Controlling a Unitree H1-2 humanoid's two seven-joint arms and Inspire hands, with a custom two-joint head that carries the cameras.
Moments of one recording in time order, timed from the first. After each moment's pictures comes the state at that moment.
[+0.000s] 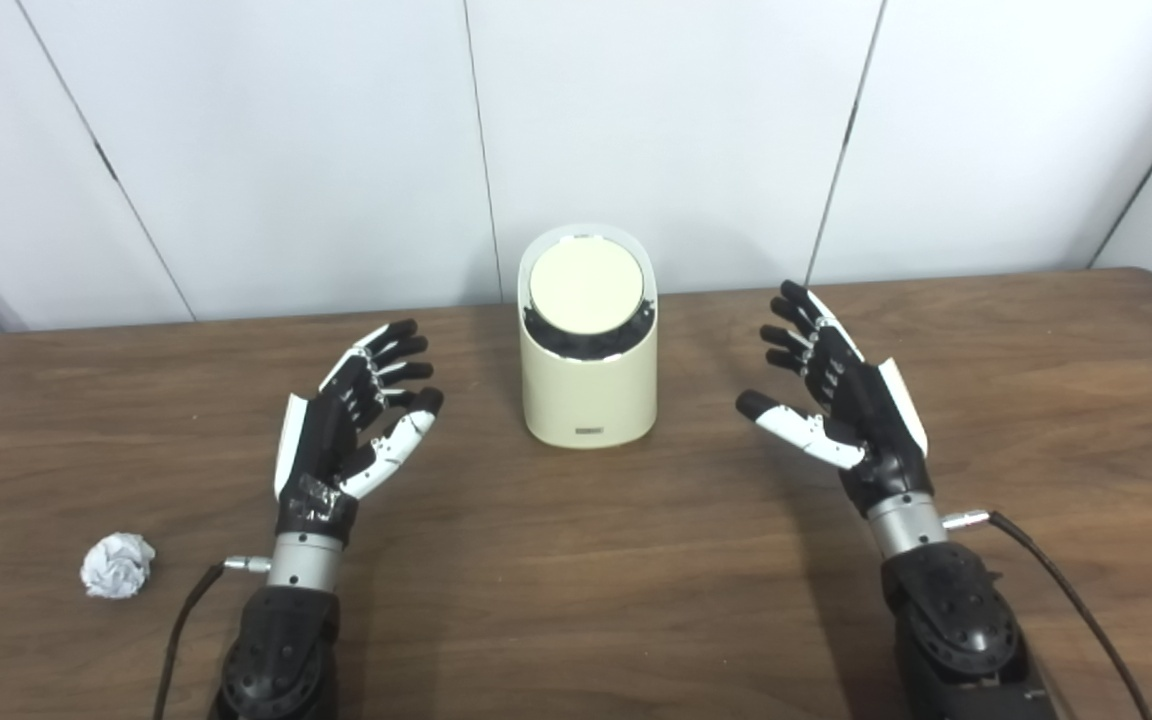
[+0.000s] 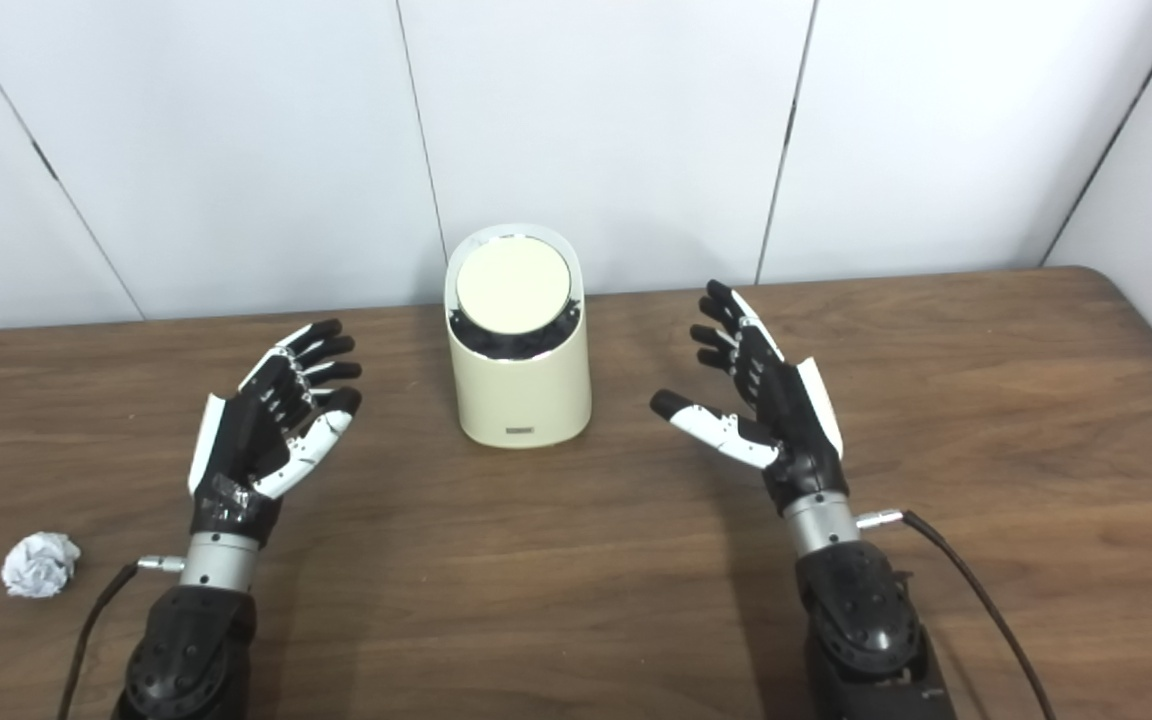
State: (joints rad) left arm -0.23 0.10 0.04 0.17 0.02 -0.32 -0.03; right arm -0.21 -0.11 -0.05 0.00 -0.07 -0.08 0.03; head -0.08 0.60
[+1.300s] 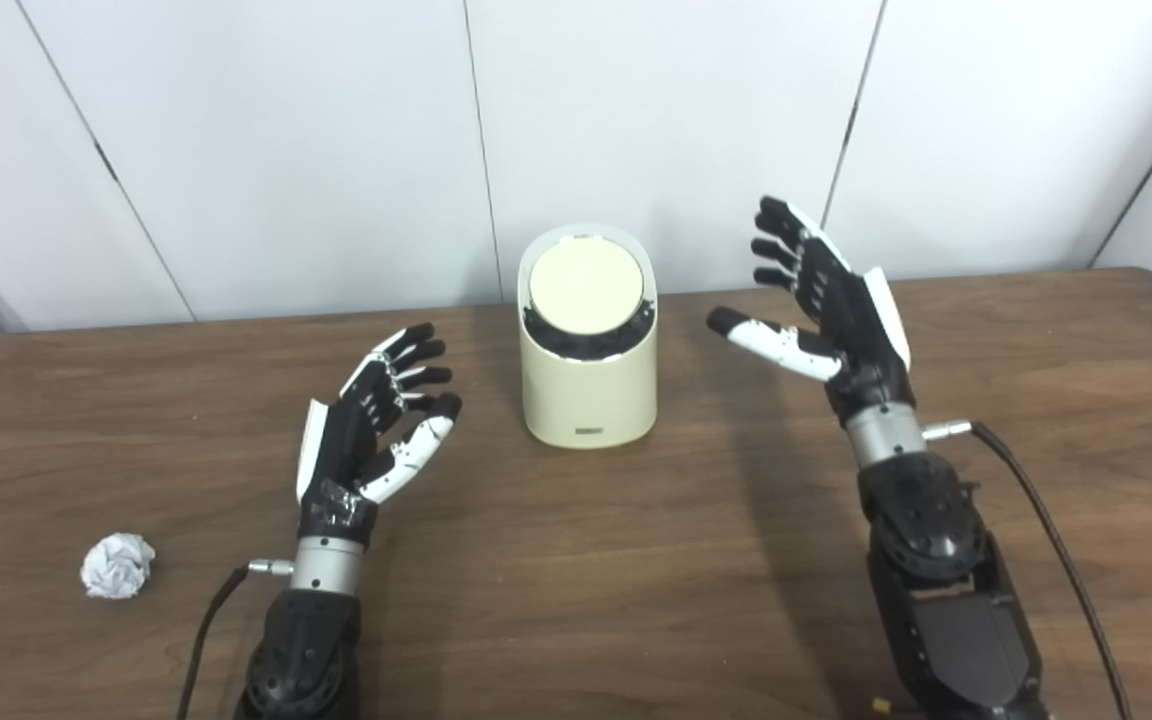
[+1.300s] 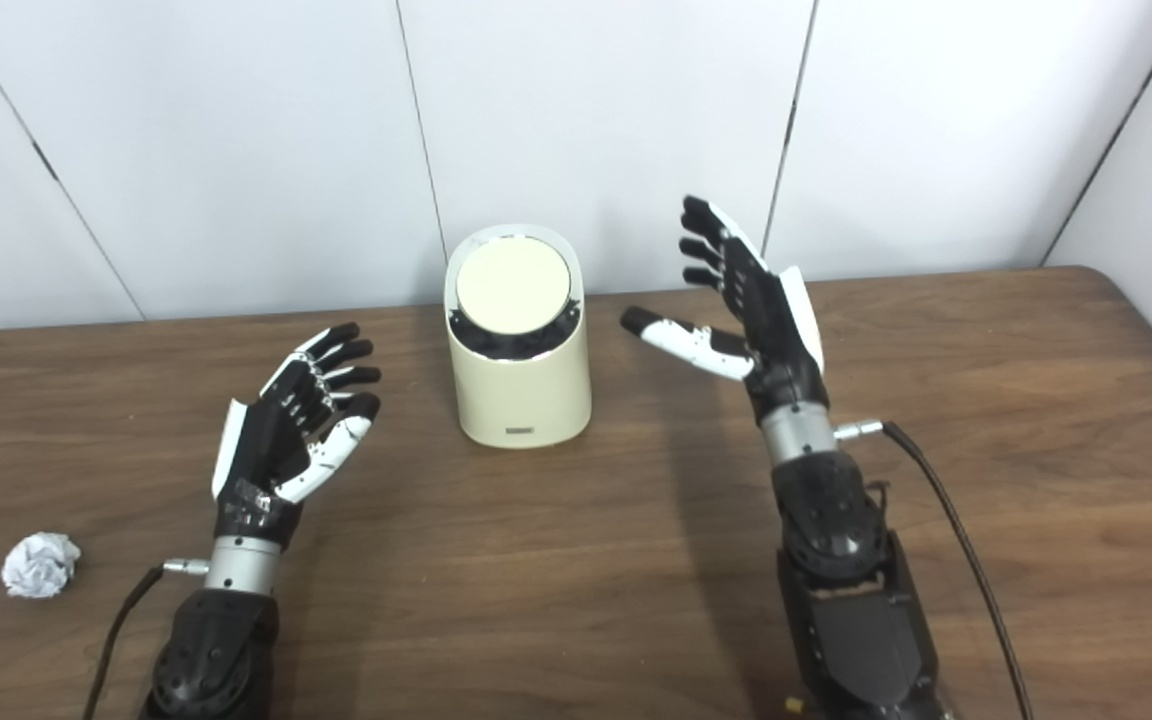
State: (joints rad) left arm -0.24 0.07 0.03 0.23 0.03 -0.38 -0.03; right arm -0.40 -0.11 -0.02 0.01 -0.18 0.00 -0.05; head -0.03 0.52
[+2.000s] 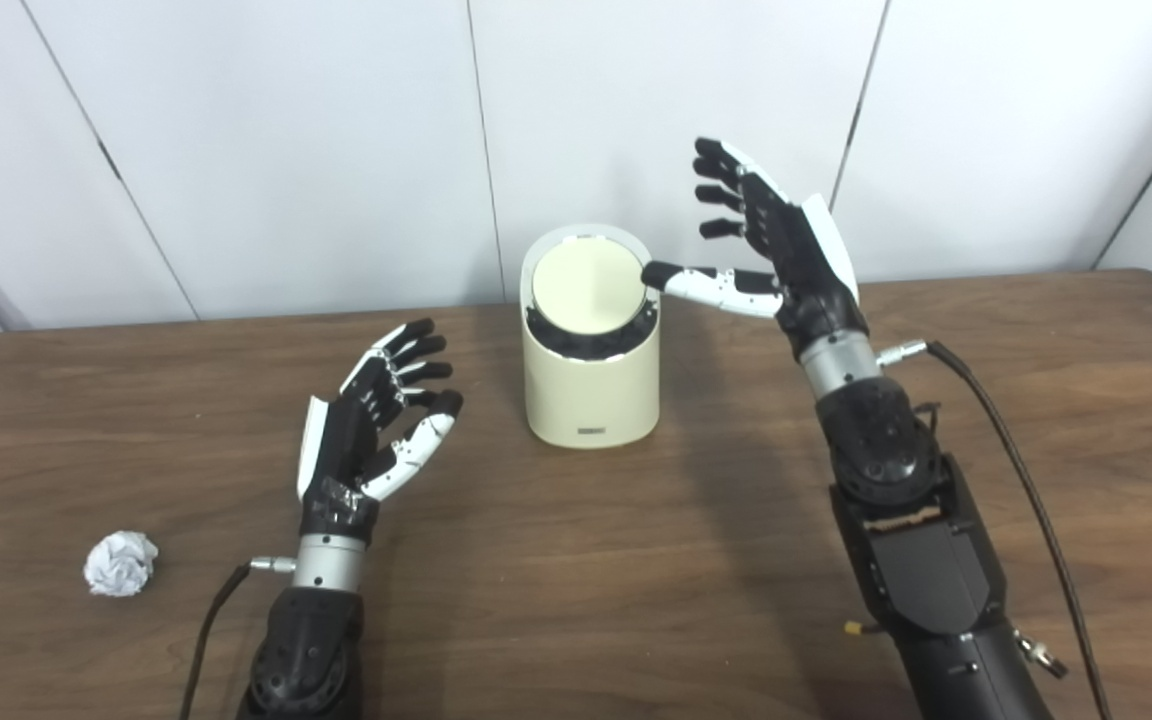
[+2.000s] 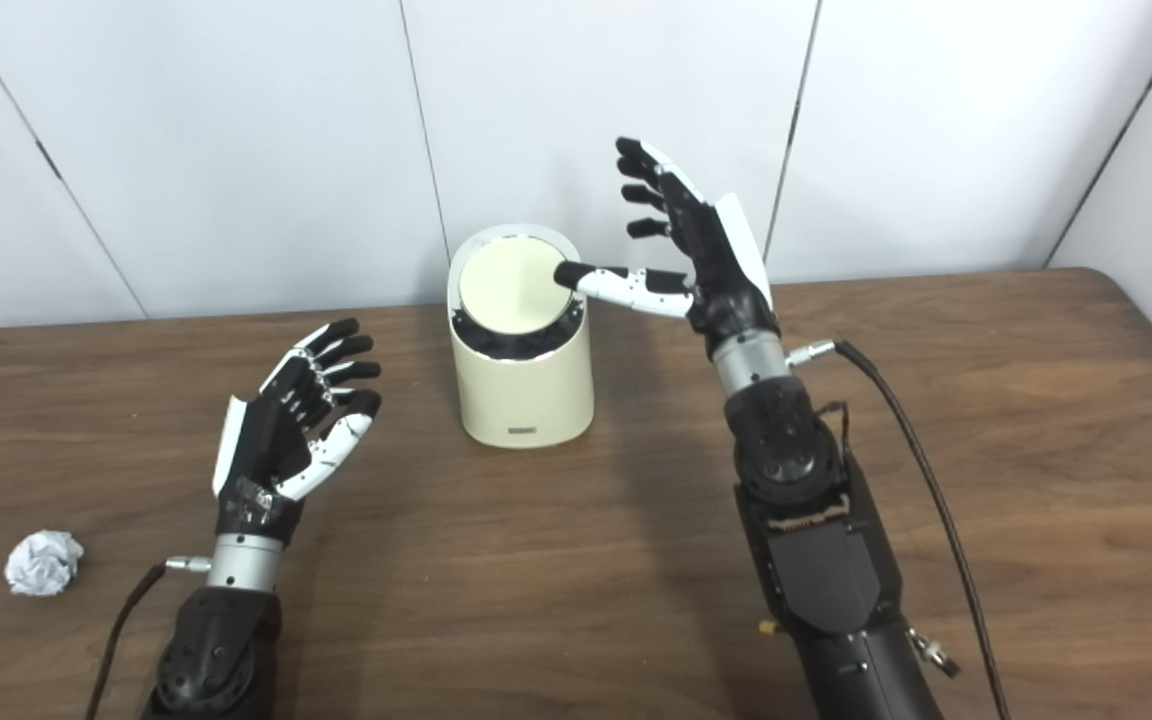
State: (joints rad) left arm -0.25 0.07 0.02 0.25 0.03 -0.41 -0.01; right arm -0.54 -0.11 0.06 0.00 -0.30 0.16 -0.04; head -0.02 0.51
